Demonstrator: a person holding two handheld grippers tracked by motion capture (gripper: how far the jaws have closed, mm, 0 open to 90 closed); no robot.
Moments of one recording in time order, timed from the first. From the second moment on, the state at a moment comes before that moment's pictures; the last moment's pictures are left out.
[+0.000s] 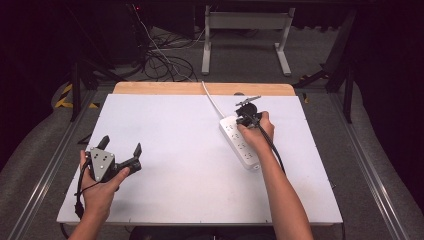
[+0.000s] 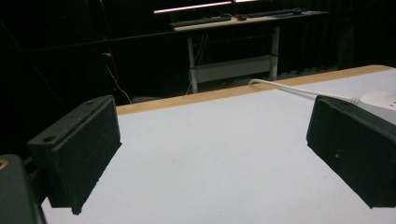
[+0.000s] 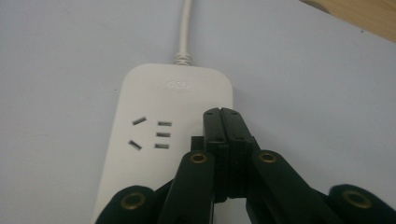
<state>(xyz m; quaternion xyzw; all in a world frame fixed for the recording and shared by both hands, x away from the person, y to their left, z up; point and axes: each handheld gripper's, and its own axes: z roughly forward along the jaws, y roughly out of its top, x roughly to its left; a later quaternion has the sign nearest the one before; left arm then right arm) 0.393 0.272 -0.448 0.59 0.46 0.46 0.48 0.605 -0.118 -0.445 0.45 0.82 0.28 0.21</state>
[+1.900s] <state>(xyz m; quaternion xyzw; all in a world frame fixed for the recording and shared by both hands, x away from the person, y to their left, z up) 0.390 0.275 -0.447 0.59 0.46 0.46 0.48 0.601 -0.100 -0.449 0.47 0.81 0.28 0.22</state>
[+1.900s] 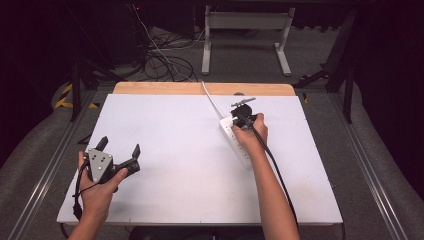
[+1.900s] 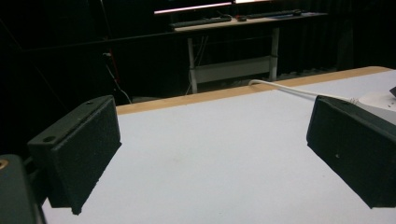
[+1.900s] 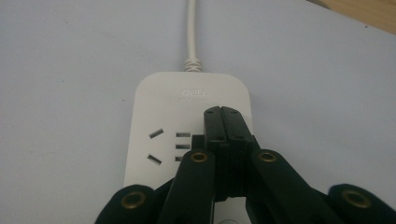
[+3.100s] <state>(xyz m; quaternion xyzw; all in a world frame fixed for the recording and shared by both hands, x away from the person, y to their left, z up) 0.393 0.274 -0.448 0.59 0.46 0.45 0.48 0.601 -0.102 -0.445 0.46 0.81 0.29 0.21</state>
